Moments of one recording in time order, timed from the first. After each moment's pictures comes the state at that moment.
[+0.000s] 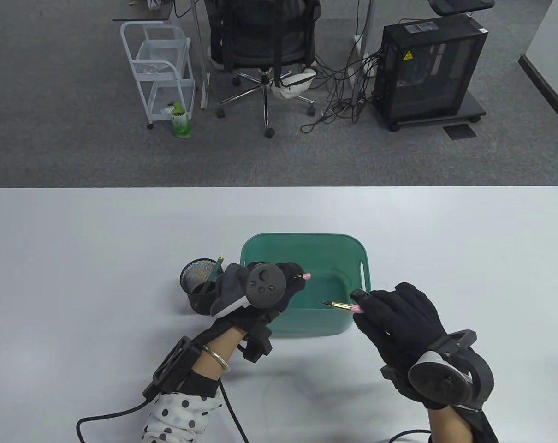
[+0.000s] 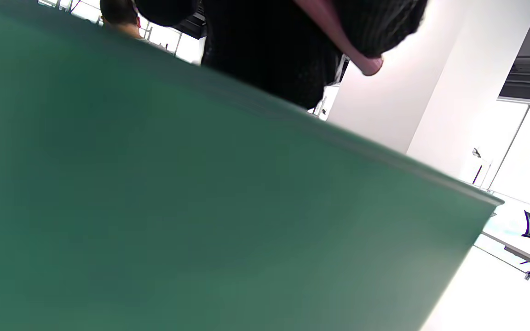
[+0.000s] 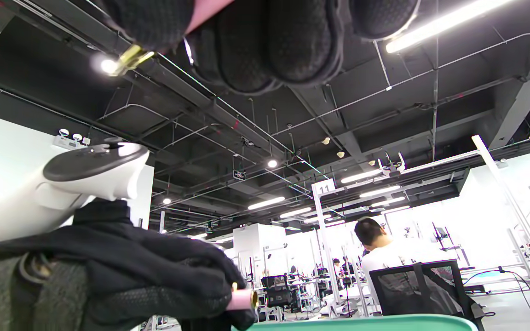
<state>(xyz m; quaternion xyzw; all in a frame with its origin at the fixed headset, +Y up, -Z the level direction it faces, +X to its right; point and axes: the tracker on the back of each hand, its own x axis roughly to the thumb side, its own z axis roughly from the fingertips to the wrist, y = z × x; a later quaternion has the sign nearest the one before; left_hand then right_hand) -0.080 -0.638 -0.354 0.00 -0.25 0.19 0.95 0.179 -0.584 -0.224 0.22 -0.34 0.89 0.21</state>
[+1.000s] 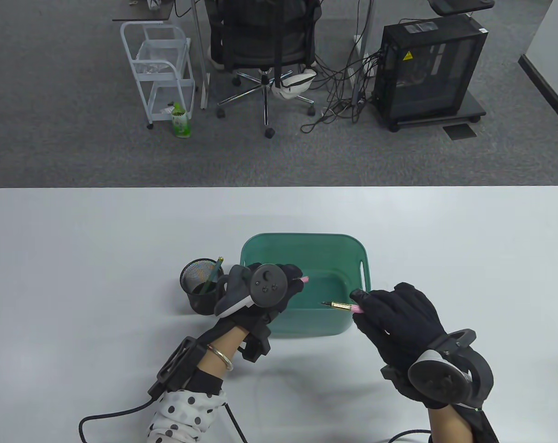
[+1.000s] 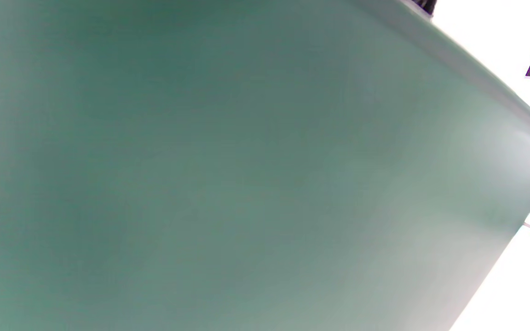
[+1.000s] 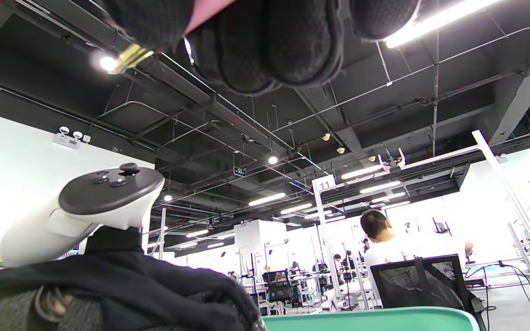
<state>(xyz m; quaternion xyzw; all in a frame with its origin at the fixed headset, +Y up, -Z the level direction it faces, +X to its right) -0.079 -0.657 -0.362 -0.02 -0.23 0.16 0.96 0.179 -0.584 -0.226 0.22 -0.33 0.89 0.21</state>
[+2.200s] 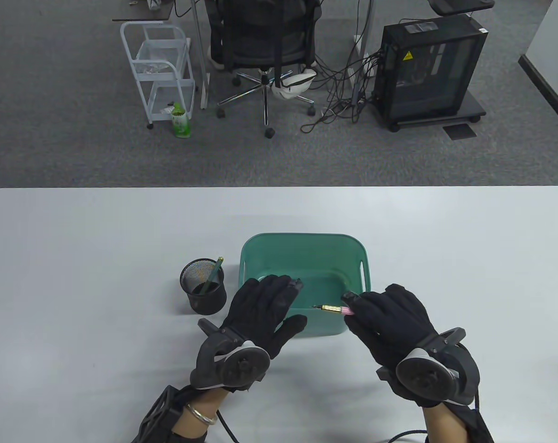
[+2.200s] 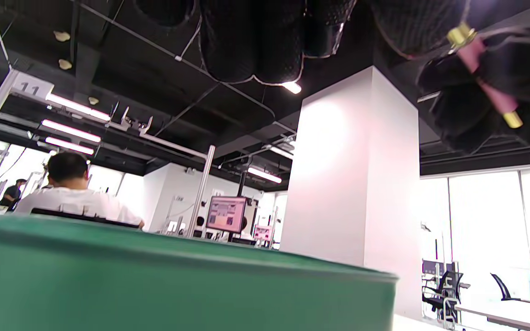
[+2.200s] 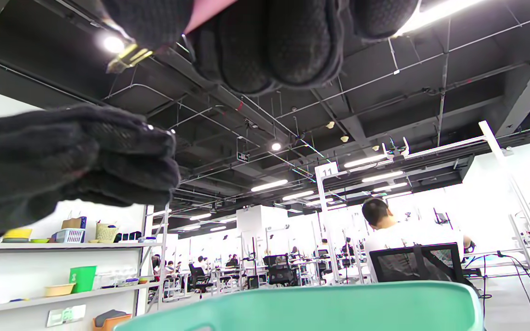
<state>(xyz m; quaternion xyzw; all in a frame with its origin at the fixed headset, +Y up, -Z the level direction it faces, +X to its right) -0.100 -0.618 -0.249 0.25 -0.31 0.16 0.90 0.166 -0.589 -0.230 0.23 -0.31 0.90 0.19</state>
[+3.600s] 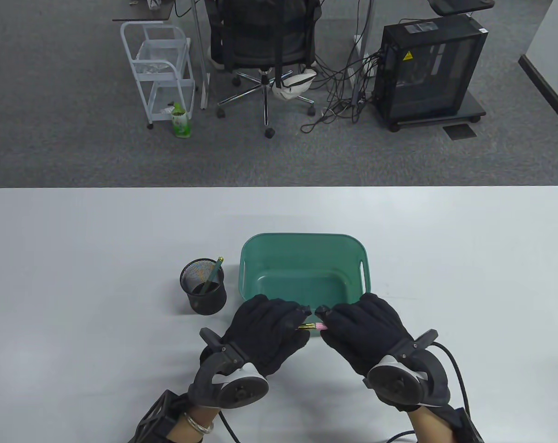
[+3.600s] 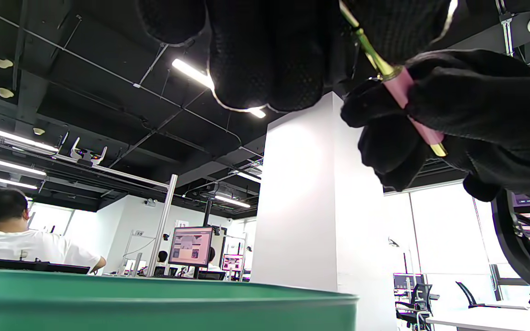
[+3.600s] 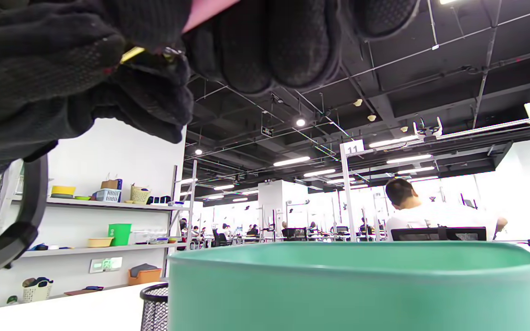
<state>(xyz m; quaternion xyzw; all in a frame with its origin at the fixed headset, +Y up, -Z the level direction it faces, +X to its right) -0.096 -0.618 -0.231 0.30 -0.36 0.15 0.87 0.135 -0.605 -0.228 0.28 -0.28 0.91 0.15</state>
